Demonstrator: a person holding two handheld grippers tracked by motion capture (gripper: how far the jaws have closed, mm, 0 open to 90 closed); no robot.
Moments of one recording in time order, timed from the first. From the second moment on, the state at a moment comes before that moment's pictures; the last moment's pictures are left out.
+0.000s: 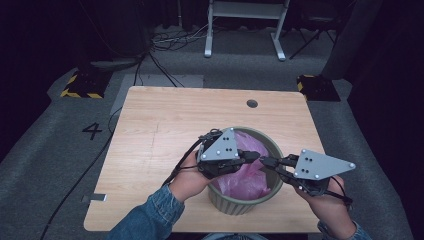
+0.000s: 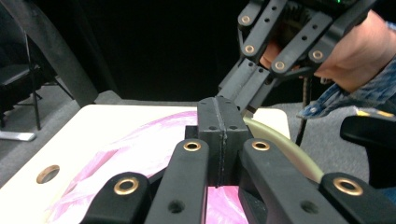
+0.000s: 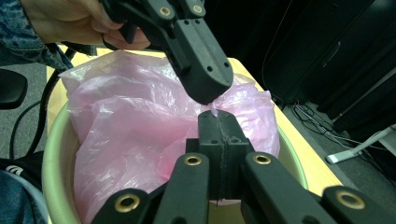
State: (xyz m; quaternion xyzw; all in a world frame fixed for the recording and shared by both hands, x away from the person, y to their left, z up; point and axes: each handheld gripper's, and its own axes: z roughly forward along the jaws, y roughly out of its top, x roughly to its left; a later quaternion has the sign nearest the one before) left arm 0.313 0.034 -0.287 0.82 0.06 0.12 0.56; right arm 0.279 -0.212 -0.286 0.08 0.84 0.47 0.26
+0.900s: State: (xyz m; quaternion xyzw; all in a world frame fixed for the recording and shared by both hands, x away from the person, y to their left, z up) left arm 0.324 0.072 -0.289 0.80 0.12 0.17 0.56; right arm 0.281 -0.245 -0.288 0.11 0.84 0.48 0.24
